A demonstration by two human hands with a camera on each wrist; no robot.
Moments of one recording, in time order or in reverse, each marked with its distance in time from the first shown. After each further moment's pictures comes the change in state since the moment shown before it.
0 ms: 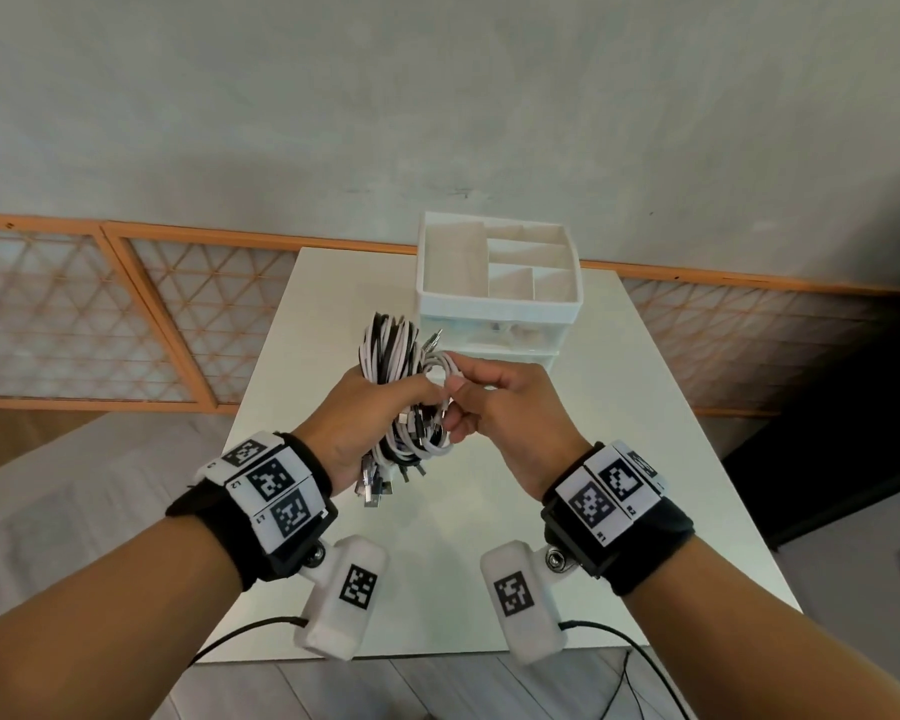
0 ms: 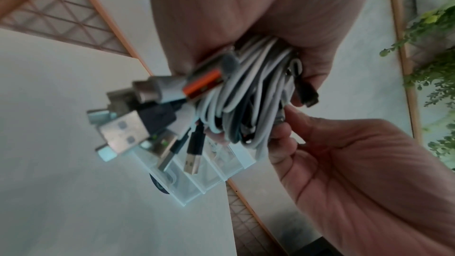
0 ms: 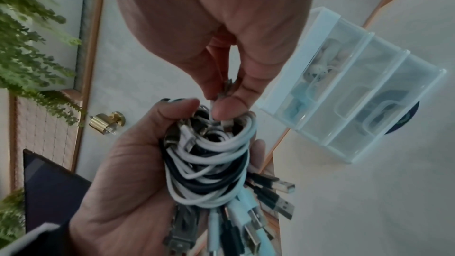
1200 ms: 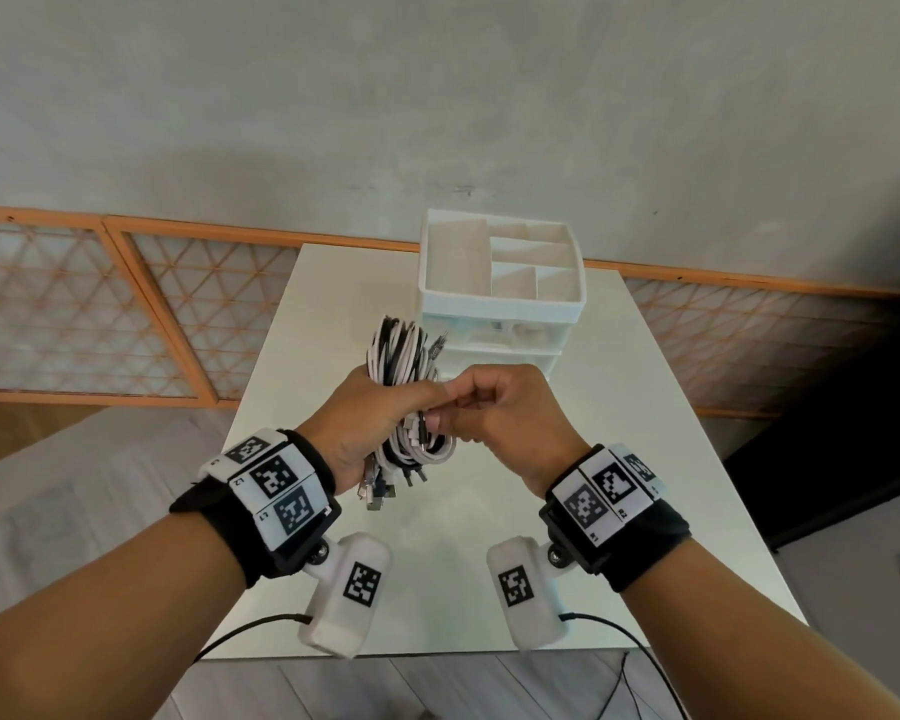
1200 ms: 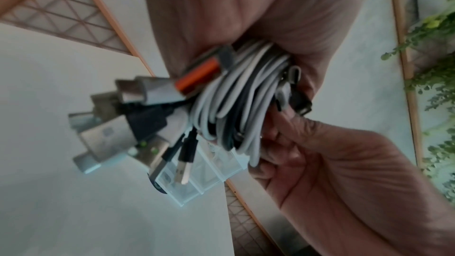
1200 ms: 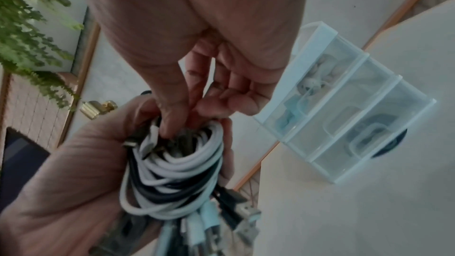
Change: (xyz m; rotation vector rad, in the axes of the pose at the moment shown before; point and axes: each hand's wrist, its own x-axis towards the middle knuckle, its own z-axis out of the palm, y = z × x) left_hand -0.003 -0.001 0.003 0.014 0.163 -0.056; right_hand -0.003 0.000 -0.007 -0.188 -0.118 -0.116
